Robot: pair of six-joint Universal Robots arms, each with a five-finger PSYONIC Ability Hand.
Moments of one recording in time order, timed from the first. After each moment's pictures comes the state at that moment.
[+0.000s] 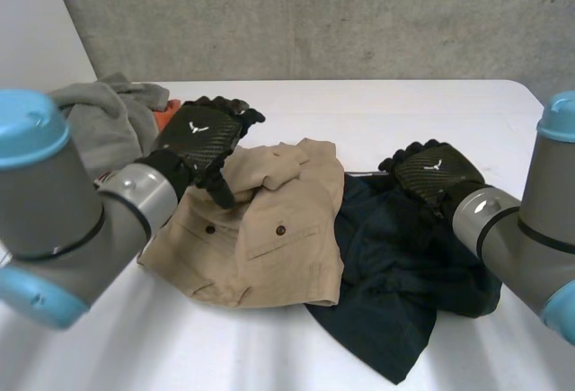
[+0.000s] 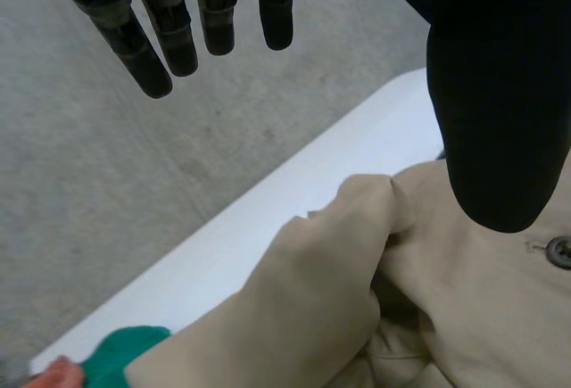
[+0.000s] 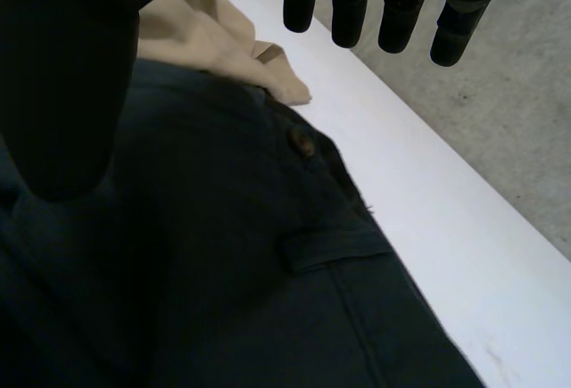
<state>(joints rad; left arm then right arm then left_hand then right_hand) 4.25 -1.87 -1.53 3.27 -1.35 3.41 1.97 -1.25 1.54 0.11 1.48 2.67 0.21 0.21 0.21 0.20 0.05 0.22 0.20 0.20 0.20 0.04</state>
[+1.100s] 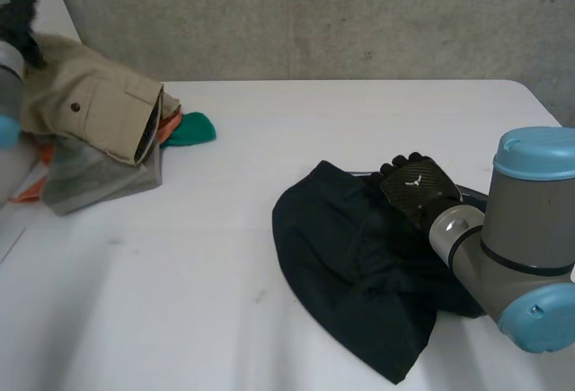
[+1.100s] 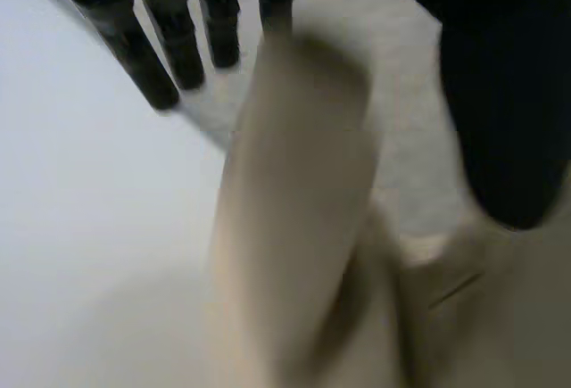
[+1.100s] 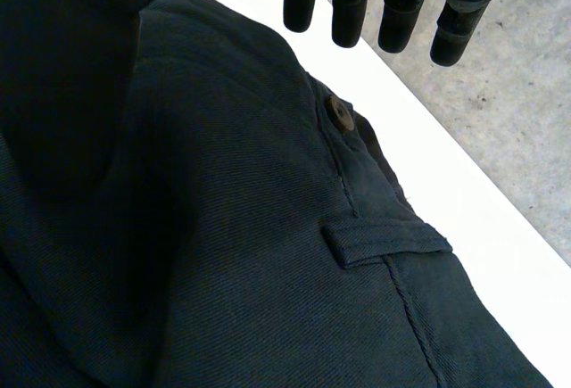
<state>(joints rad) 4.73 -2.46 -0.54 3.27 -1.51 3.65 2.01 -1.15 1.57 -0.04 1.51 2.61 0.25 0.34 0.36 0.35 0.17 0.22 0.20 0.20 0.20 0.04</state>
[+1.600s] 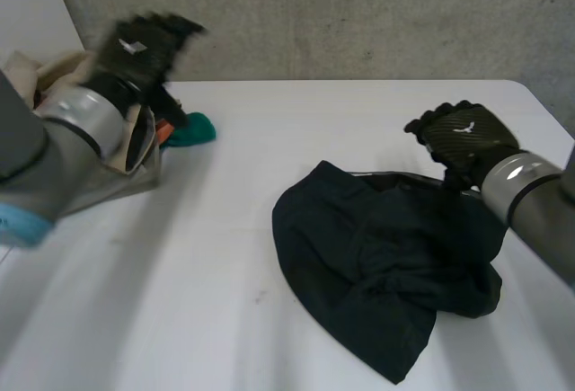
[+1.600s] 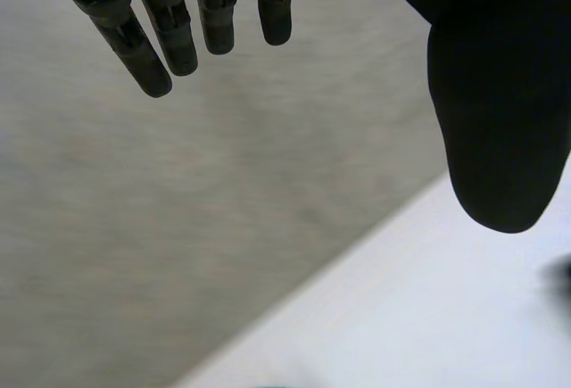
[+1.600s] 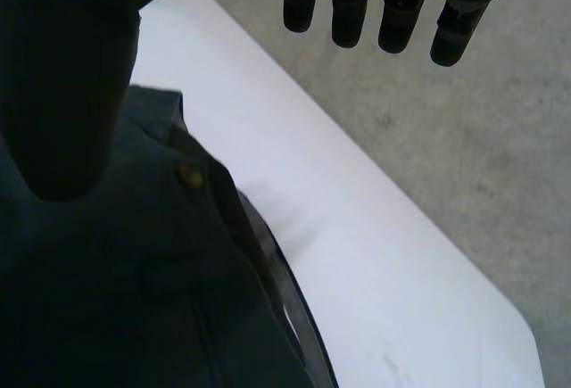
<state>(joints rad) 4.36 -1.84 -1.40 3.28 -1.35 3.33 1.90 -1.33 1.48 0.16 1.47 2.65 0.19 0.21 0.21 0.20 0.04 0.22 0.20 0.20 0.20 0.04</state>
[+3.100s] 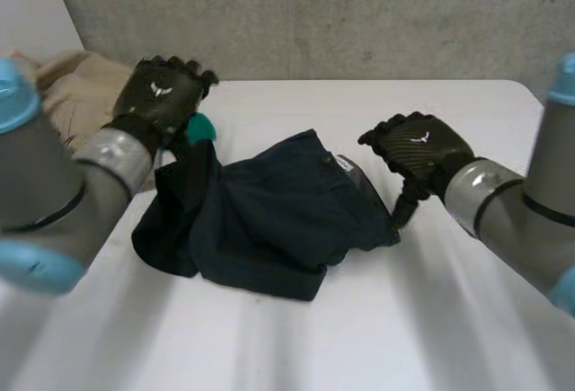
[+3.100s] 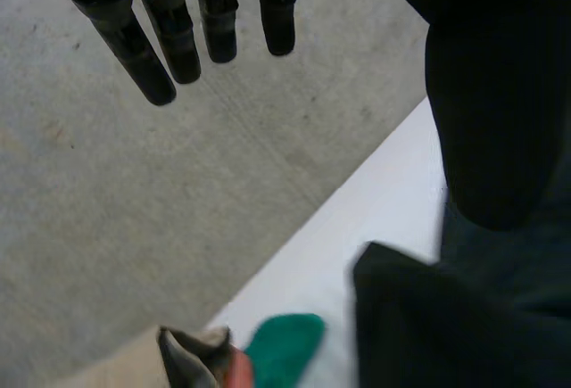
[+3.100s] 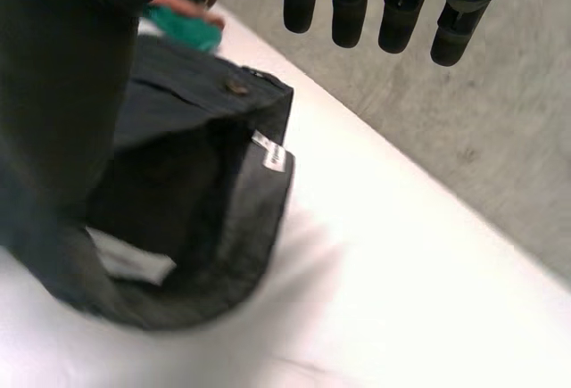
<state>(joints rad) 4.29 -1.82 -1.51 3.31 -1.49 3.54 2.00 -1.28 1.44 0.17 1.41 2.72 0.28 0.27 0.27 0.27 0.10 0.22 0.20 0.20 0.20 0.04</state>
